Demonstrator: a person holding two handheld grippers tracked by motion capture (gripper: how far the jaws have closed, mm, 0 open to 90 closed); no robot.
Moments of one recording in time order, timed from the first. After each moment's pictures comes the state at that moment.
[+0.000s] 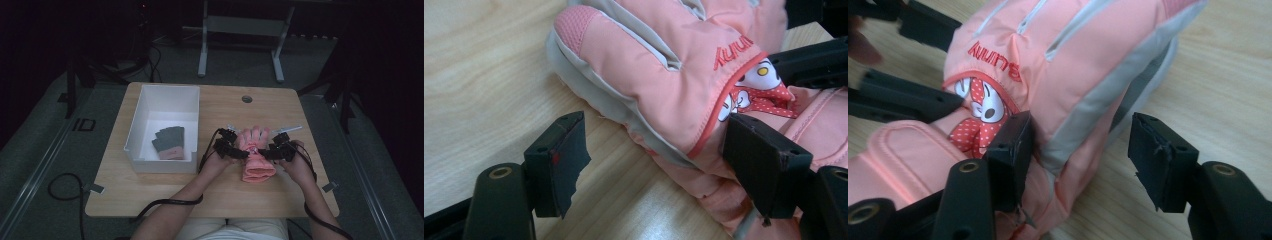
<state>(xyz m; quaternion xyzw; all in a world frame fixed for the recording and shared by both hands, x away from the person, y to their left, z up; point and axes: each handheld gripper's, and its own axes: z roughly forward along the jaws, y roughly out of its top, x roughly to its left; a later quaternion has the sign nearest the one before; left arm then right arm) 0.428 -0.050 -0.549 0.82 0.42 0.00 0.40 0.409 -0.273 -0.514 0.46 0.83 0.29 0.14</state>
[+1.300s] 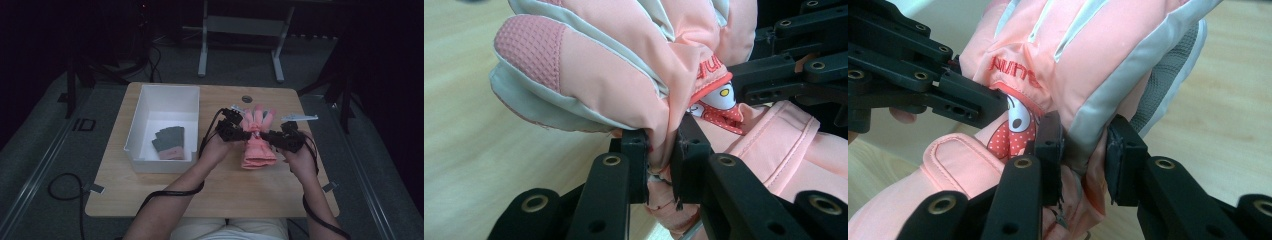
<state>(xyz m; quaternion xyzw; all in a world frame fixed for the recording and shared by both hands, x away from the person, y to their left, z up) 0.416 -0.040 -0.436 0.82 0.37 0.03 0.43 0.386 -0.258 -0.435 0.45 0.78 0.41 0.15</state>
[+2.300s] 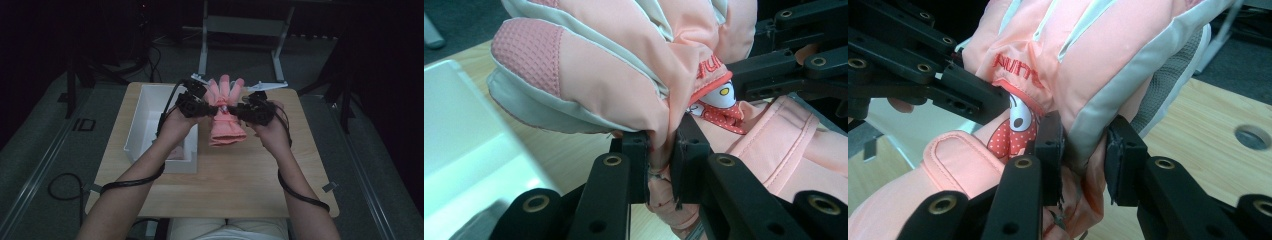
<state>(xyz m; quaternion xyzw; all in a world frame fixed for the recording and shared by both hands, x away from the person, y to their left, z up) 0.405 0.072 -0.352 0.81 0.39 0.09 0.41 0.403 -0.150 -0.357 0.37 0.80 0.44 0.16</state>
